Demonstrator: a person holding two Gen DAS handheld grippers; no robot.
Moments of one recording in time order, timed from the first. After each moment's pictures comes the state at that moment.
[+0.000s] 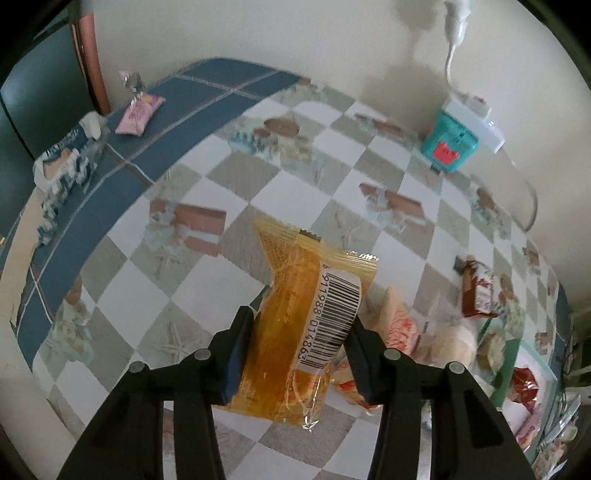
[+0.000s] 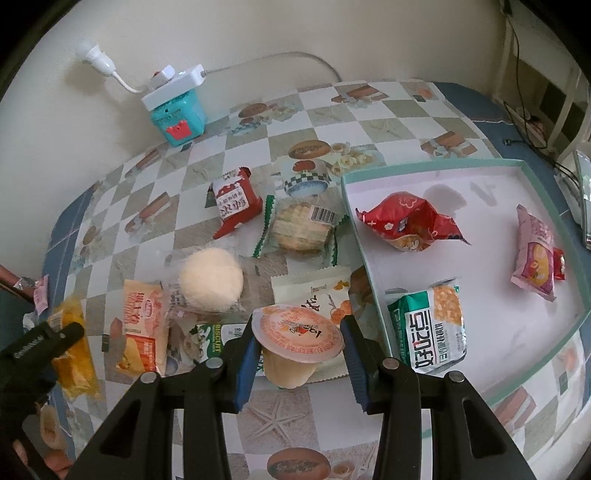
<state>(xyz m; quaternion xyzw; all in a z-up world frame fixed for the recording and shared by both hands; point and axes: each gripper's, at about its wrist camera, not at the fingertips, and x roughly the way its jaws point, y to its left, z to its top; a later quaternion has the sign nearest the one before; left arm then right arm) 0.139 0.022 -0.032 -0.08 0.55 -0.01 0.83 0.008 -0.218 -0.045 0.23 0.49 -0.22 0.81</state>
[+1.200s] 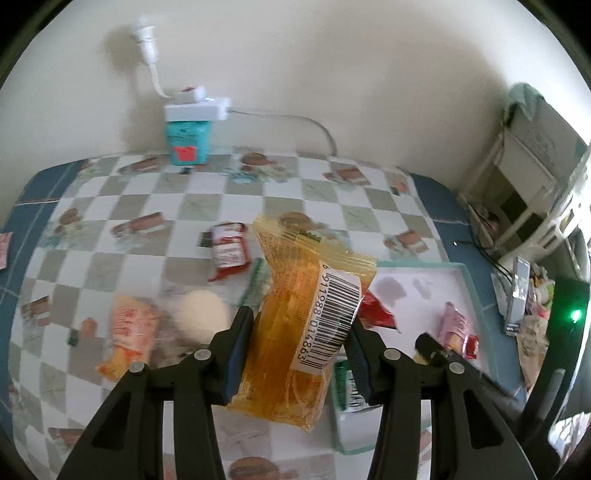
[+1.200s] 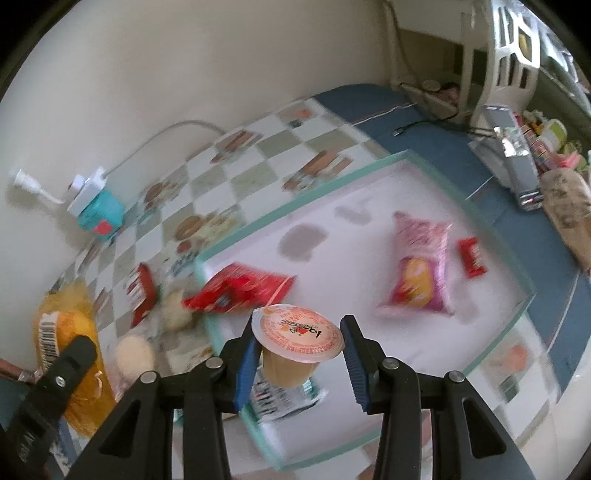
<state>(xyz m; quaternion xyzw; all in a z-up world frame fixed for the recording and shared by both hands) 0.049 -0.186 0.020 0.05 0.49 -0.29 0.82 -0.069 -0.344 -0.022 0.30 0.42 -0.34 0.78</state>
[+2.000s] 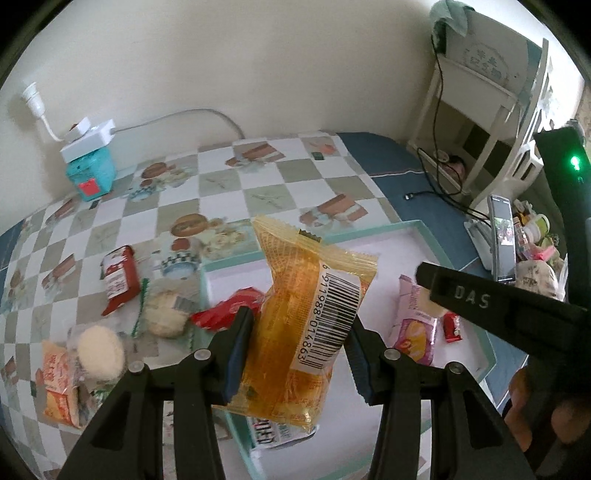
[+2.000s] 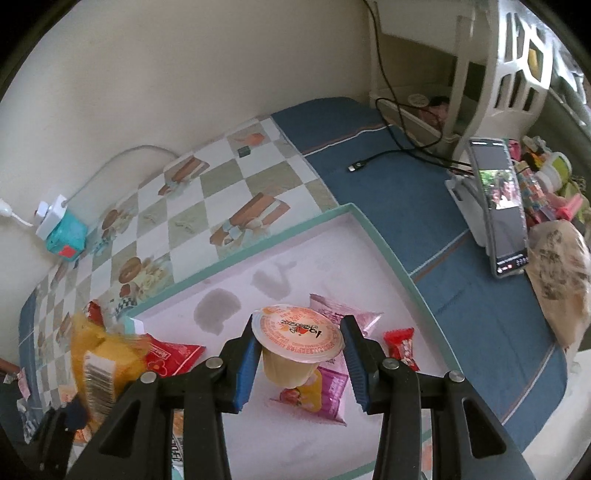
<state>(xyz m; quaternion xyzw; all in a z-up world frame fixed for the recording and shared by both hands) 0.006 -0.300 -0.009 0.14 0.46 -0.37 0.80 -0.078 -0.450 -0.022 0.28 0.45 -0.33 0.78</state>
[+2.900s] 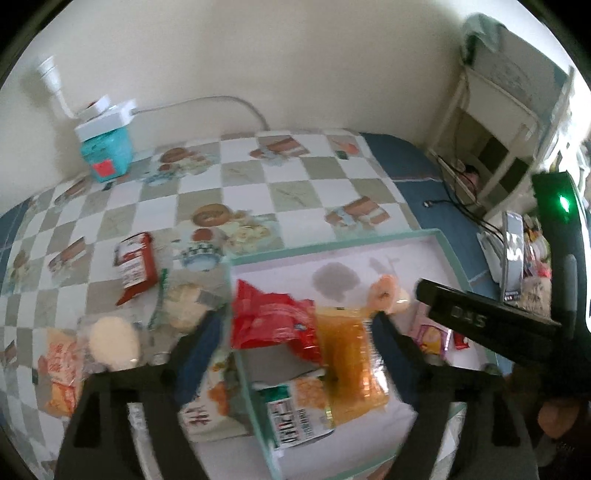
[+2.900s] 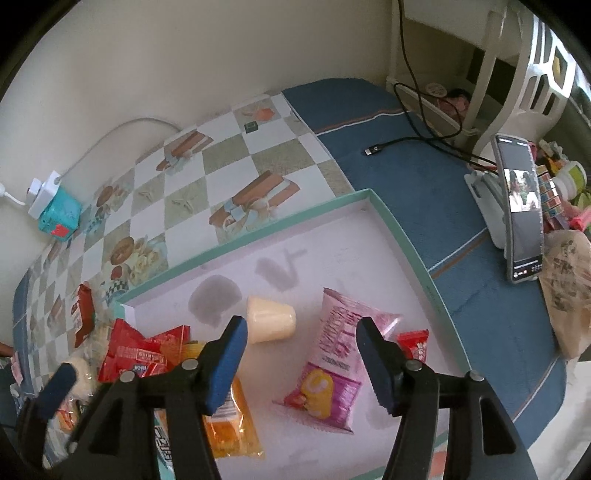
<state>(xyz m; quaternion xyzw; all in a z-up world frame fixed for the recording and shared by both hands) 0.032 -0.277 -0.007 0.11 0.49 -0.33 0.80 -0.064 -0.449 -0.036 0.27 0.49 -0.32 0.77</state>
